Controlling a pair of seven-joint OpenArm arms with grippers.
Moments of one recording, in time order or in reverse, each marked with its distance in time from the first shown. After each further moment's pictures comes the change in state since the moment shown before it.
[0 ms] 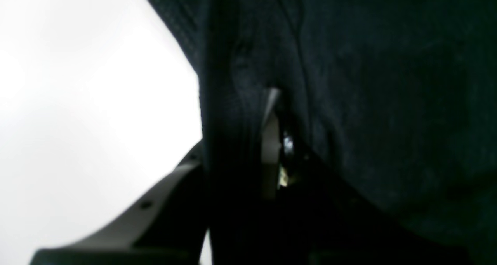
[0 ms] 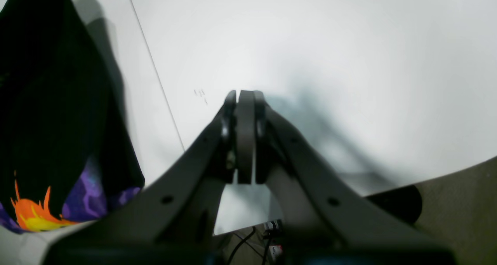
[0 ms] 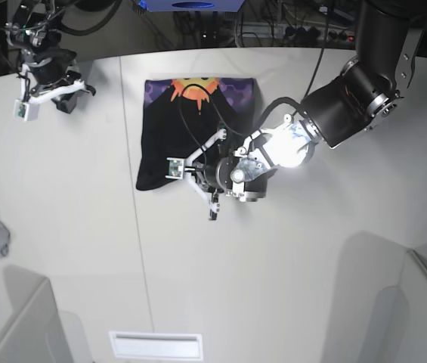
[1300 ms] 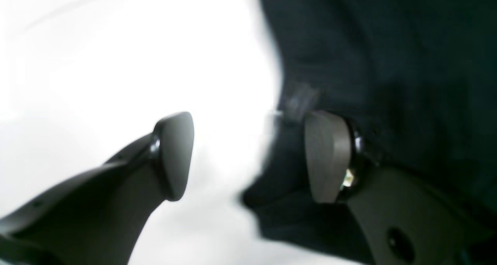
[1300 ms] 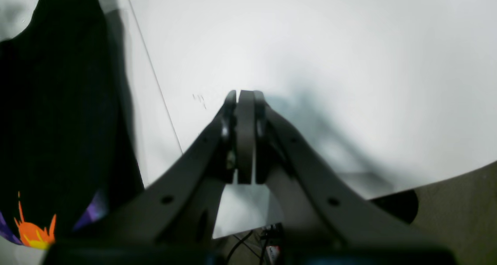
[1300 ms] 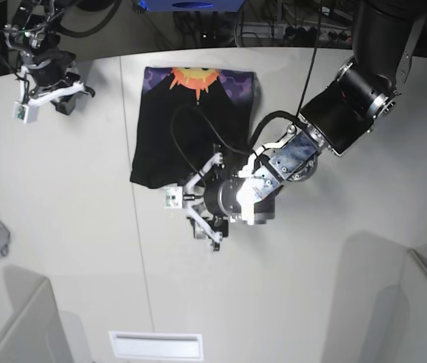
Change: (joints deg) left arm -0.6 0.7 -11.0 6.4 1.0 -0.9 1.7; right arm 0.6 0.5 -0.1 0.0 -0.4 0.0 -0.4
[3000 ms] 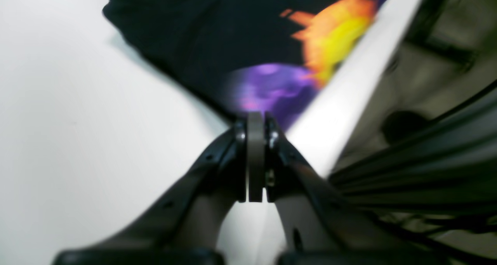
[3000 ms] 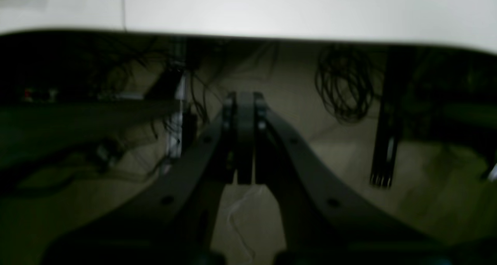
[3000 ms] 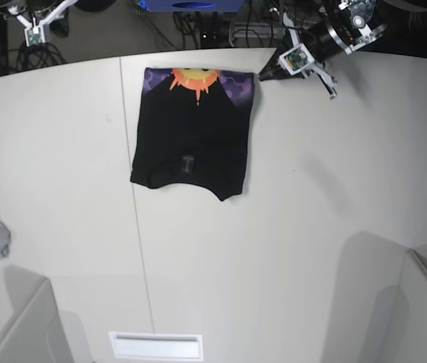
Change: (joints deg) left arm 74.4 -8.2 -50.2 31.4 12.2 0.7 -44.3; right arm -29.6 5.0 -0.3 0.3 -15.7 18.1 24.0
